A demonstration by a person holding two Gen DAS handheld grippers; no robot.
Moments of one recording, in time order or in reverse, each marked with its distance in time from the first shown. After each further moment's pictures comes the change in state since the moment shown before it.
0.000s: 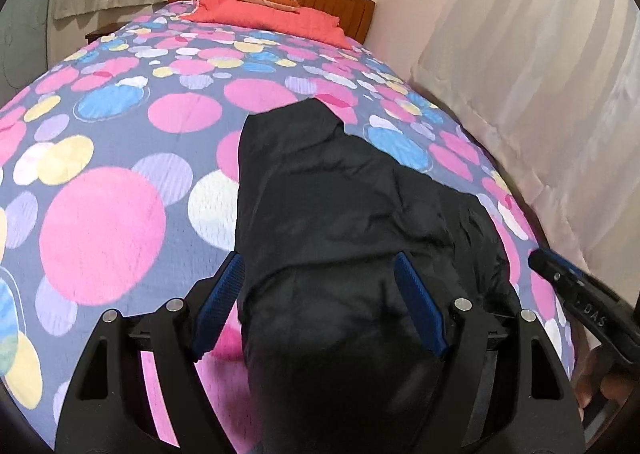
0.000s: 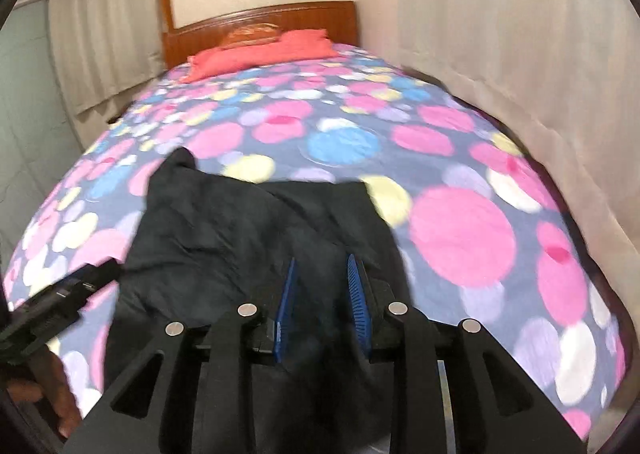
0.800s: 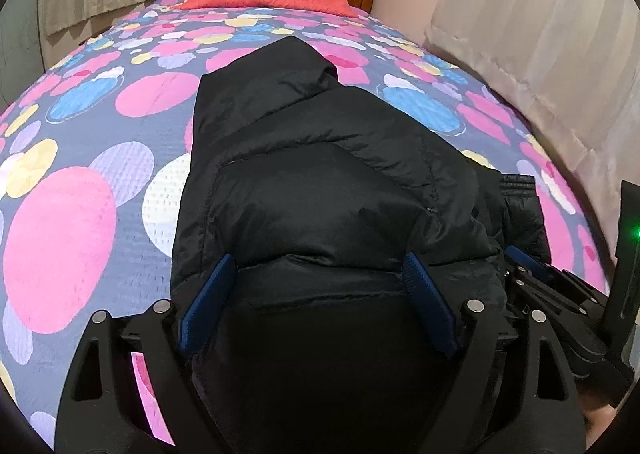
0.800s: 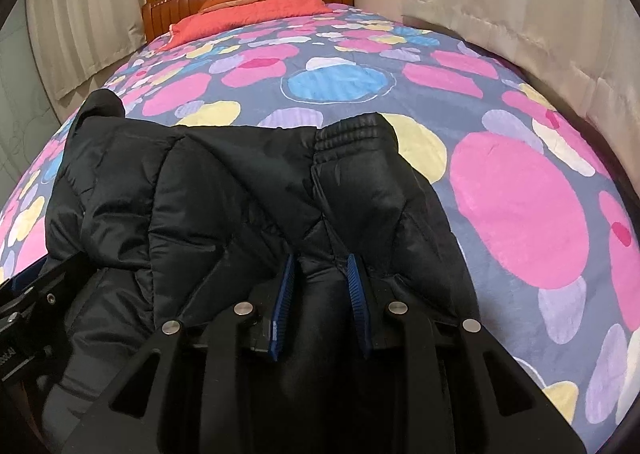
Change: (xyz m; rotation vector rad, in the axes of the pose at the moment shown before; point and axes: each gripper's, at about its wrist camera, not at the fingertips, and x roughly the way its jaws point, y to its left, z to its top) left arm 0.093 -0.023 -0.008 0.091 0.074 0.105; right arm 0.130 -0.015 -0.031 0.035 0.103 -0.037
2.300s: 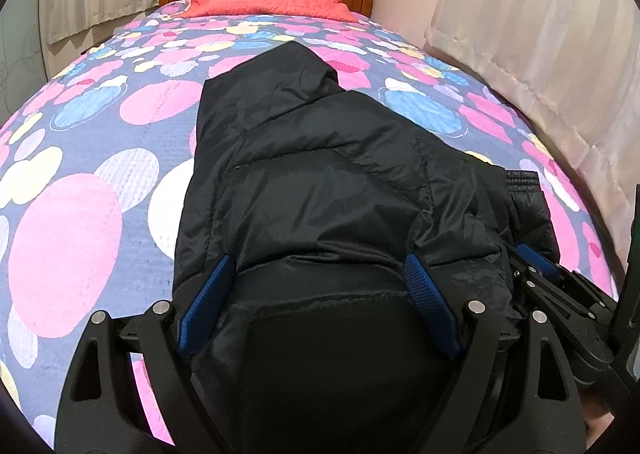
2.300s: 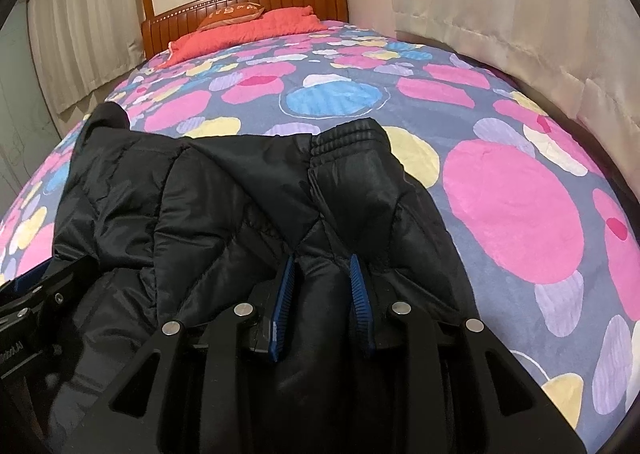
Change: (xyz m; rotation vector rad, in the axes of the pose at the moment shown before) left arm -0.006 0.007 -0.004 0.007 -0.019 0.004; right arm -0.014 -0.002 -0.005 0.027 -0.068 -0.002
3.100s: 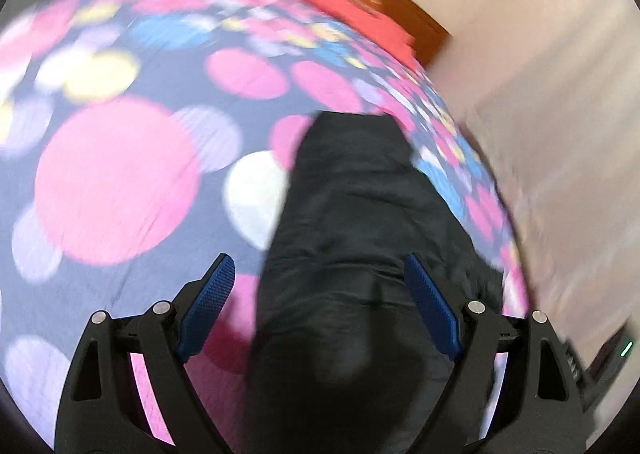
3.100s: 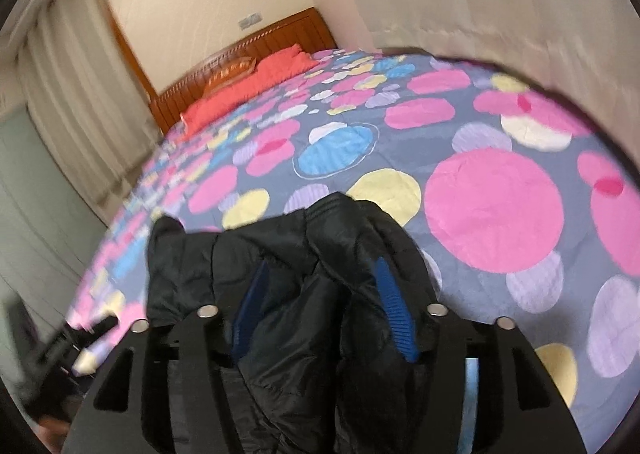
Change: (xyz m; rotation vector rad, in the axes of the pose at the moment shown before) left arm -0.056 0.096 -0.001 -0.526 -0.018 -0.116; right arm -0.066 -0.058 0.024 0.316 -0.080 0.224
